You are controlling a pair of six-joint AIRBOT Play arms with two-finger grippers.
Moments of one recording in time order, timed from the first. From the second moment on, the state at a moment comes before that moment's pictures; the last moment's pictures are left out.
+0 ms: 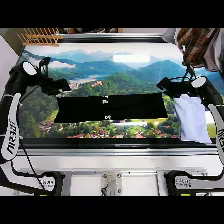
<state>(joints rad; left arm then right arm) 0.06 -1.60 1.54 1.26 -1.22 -1.52 -0.17 -1.50 1.22 -0.94 0.81 1.55</state>
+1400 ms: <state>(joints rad) -0.30 -1.57 1.56 1.25 -1.12 -1.53 -0.30 -1.71 1.28 -0.84 1.18 1.15</state>
